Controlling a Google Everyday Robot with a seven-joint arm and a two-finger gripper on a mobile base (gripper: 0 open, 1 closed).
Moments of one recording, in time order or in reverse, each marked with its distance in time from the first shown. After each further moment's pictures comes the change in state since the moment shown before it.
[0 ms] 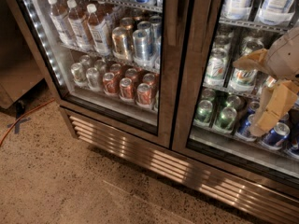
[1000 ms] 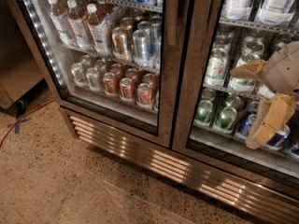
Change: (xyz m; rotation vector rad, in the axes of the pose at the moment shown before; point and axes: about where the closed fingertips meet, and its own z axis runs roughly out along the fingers) arm 0.002 0.016 0.013 0.005 -0.054 -0.009
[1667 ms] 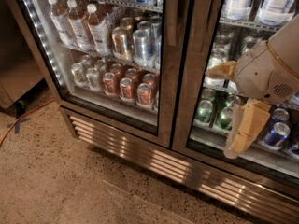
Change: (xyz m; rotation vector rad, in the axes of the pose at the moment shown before) arm -0.044 0.025 0.024 -0.020 0.087 -0.130
